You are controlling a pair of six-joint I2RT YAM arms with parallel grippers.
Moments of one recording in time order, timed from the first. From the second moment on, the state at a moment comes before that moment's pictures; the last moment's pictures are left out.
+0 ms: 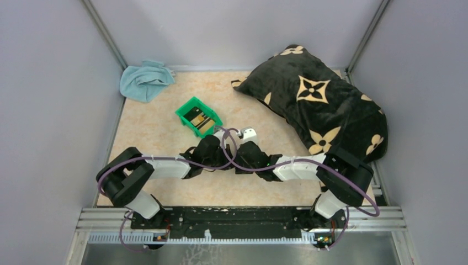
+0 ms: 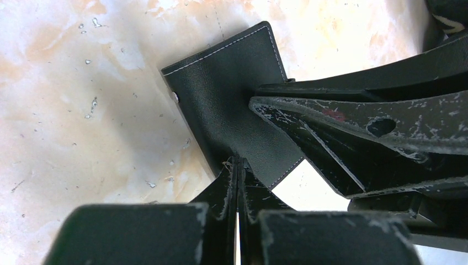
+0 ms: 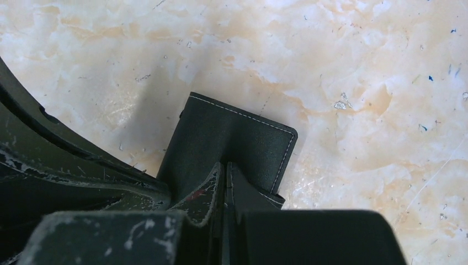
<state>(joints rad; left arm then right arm) -0.82 1.56 0.55 0.38 0.15 -0.66 1.00 1.54 0.66 0.14 0.43 0.42</state>
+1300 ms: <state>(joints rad) -0.82 1.52 0.51 0.40 0.14 -0.67 0.94 1.41 0.57 0.09 0.24 0.35</state>
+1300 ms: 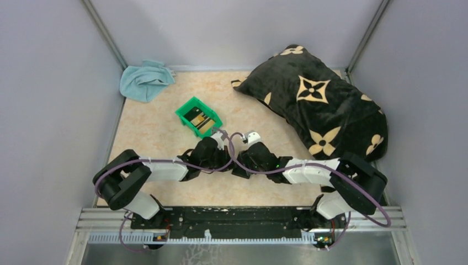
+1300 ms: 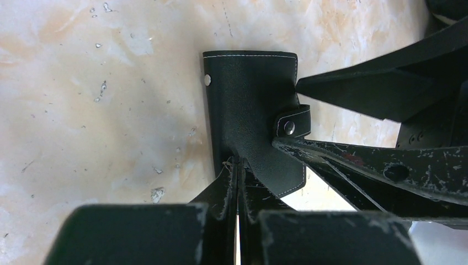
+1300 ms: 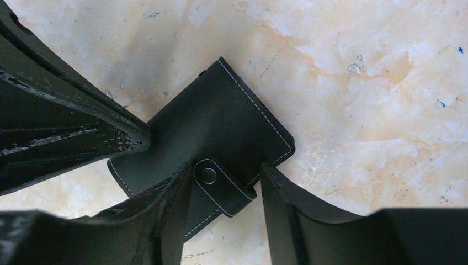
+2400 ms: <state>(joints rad) -0.82 1.48 0.48 0.39 0.14 -0.67 0.89 1.00 0.40 0.06 0.20 0.46</state>
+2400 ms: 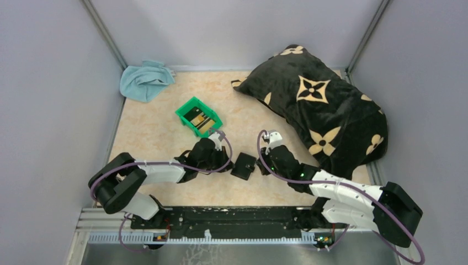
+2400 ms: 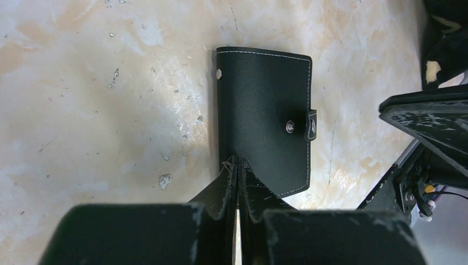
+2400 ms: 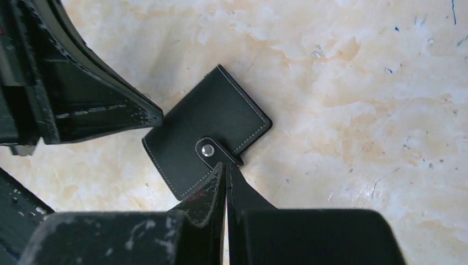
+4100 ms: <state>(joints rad) -0.81 1.10 0.48 0.21 0.02 -0.69 1.07 1.19 0.70 -0.15 0.54 0.42</state>
